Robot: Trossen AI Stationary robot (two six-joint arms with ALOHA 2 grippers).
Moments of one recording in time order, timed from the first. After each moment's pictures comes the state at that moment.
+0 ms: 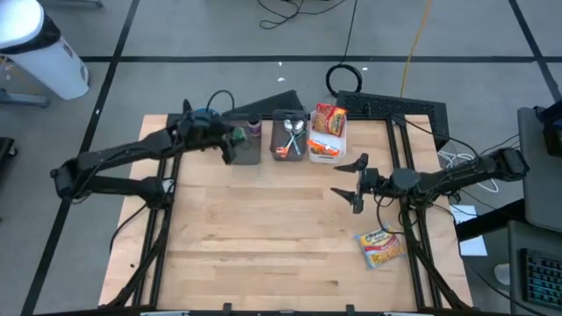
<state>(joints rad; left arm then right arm) 0.45 1.04 0.78 -0.23 -0.06 0.03 0.14 0.80 0.22 0.62 0.31 -0.01</state>
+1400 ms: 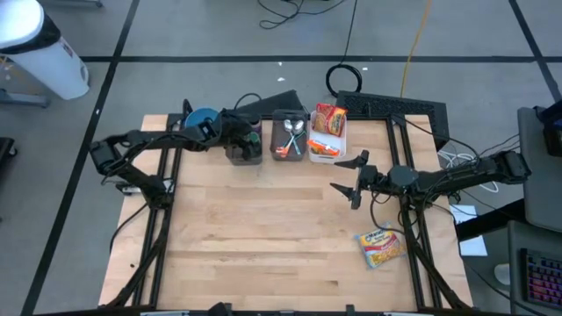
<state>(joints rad) 0.59 1.49 0.78 0.02 0.05 0.03 0.08 0.80 0.22 0.58 0.31 -0.03</state>
